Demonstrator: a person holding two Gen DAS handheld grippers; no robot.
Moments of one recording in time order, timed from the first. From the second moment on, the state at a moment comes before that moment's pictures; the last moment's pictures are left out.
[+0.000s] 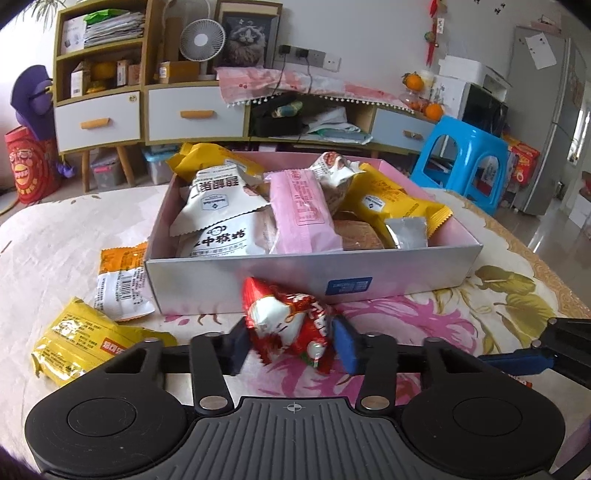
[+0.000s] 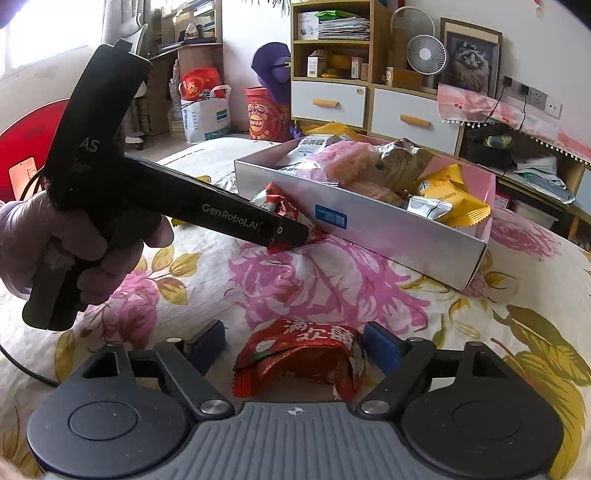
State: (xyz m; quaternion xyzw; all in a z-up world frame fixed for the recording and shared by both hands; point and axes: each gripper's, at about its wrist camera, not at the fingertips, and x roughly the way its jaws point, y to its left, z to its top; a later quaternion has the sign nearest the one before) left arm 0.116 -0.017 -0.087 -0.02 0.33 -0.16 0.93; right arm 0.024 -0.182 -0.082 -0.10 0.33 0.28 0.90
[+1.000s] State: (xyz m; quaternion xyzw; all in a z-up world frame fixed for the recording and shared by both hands) left arm 0.090 -0.028 -0.050 -0.01 0.33 -0.19 0.92; right arm 0.036 -0.194 -0.053 -0.07 0.32 0.23 0.92
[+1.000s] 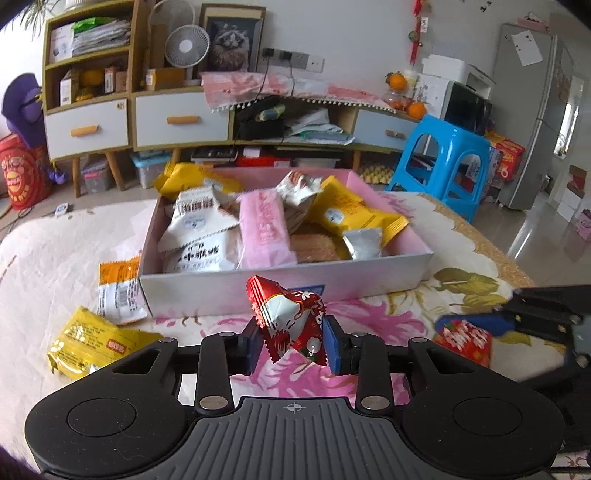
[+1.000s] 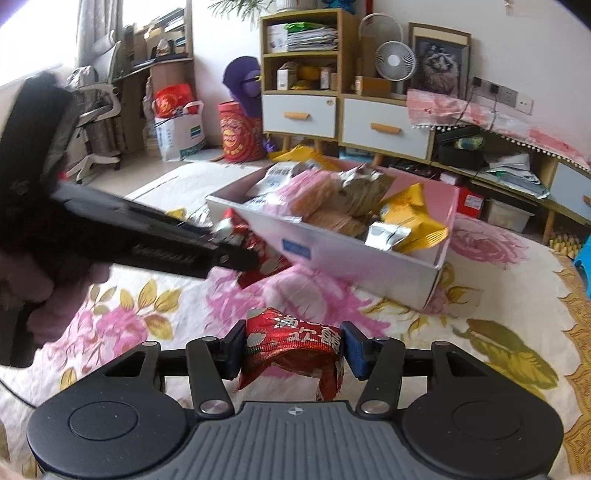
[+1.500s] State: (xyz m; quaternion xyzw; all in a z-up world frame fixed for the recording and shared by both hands) left arm 0.115 -0.010 -0.015 -0.01 0.32 -0.12 0.94; right arm 0.084 -0.203 -0.019 -0.02 0.29 0.16 0.94
